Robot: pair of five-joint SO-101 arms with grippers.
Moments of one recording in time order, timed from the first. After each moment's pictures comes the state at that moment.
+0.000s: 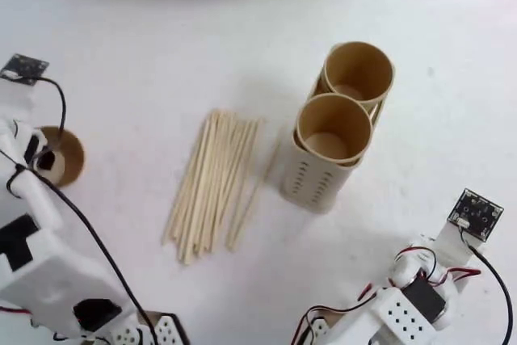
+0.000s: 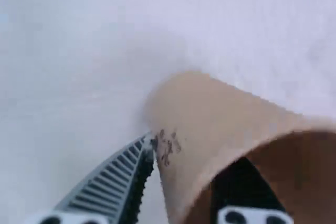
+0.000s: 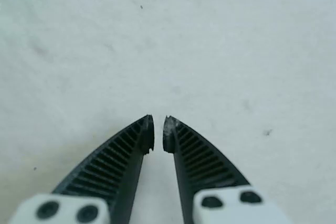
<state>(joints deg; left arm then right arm) -43.3 14.5 2.6 71.0 -48.7 45.4 -87.3 96.8 48.4 16.3</state>
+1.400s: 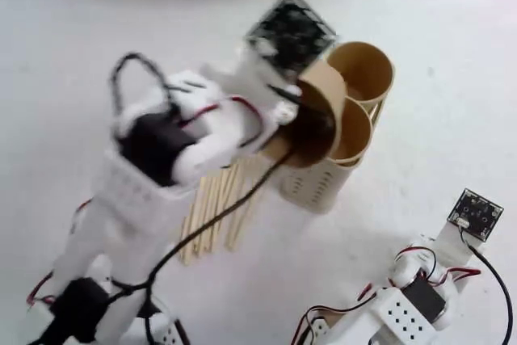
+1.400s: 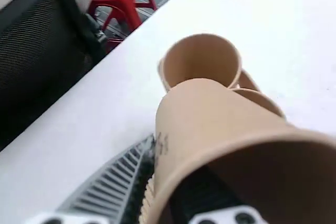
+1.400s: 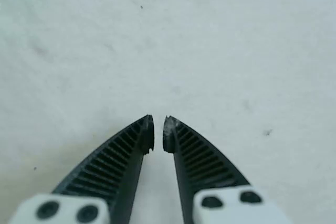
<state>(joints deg) 32.3 -17.4 -15.8 78.7 -14.8 45.4 -87.3 96.8 48.4 16.3</state>
